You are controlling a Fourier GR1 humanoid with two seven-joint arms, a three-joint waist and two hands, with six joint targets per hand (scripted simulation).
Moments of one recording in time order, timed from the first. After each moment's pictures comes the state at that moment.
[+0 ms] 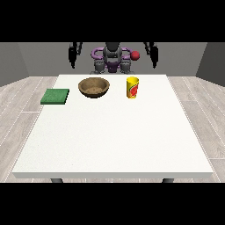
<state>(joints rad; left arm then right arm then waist) -0.05 0.12 -0.01 -1.55 -0.03 -0.01 -0.01 0.01 -0.09 0.00 -1.60 0.00 0.01 0.00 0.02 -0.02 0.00</state>
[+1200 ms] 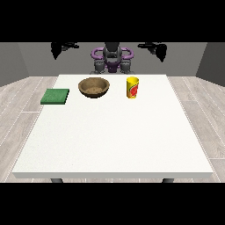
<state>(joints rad) -0.20 0.16 0.20 -1.55 0.16 -0.06 -0.09 -0.06 -0.23 -0.22 -1.64 -0.23 0.22 -0.03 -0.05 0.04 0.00</state>
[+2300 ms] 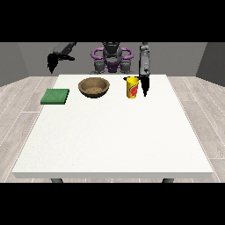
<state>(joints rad) -0.39 0.05 0.21 -0.90 0.03 0.08 -0.70 -0.15 -0.25 -0.25 -1.46 -0.21 0.30 -0.23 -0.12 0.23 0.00</state>
